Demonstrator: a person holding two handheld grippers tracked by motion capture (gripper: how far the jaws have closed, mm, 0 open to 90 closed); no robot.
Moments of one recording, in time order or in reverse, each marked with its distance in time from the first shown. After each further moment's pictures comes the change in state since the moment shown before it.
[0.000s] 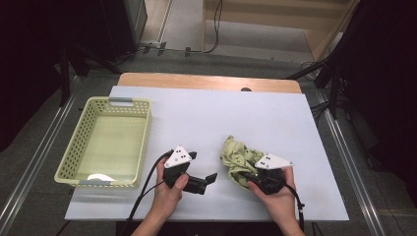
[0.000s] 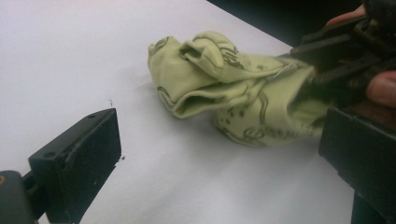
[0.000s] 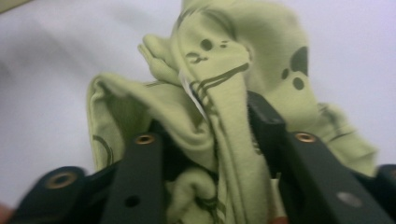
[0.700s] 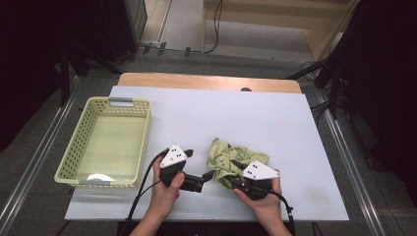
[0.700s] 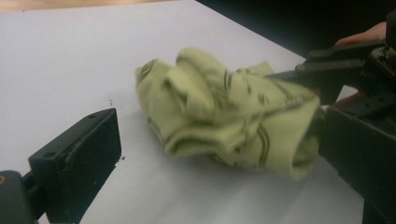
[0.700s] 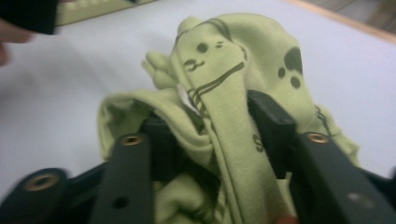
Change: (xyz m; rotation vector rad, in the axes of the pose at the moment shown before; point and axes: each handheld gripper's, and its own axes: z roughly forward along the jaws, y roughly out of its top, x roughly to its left) left arm 0.006 0.000 -0.007 -0.039 0.016 -0.002; right arm 0.035 -0.001 0.018 -0.131 0.040 -0.107
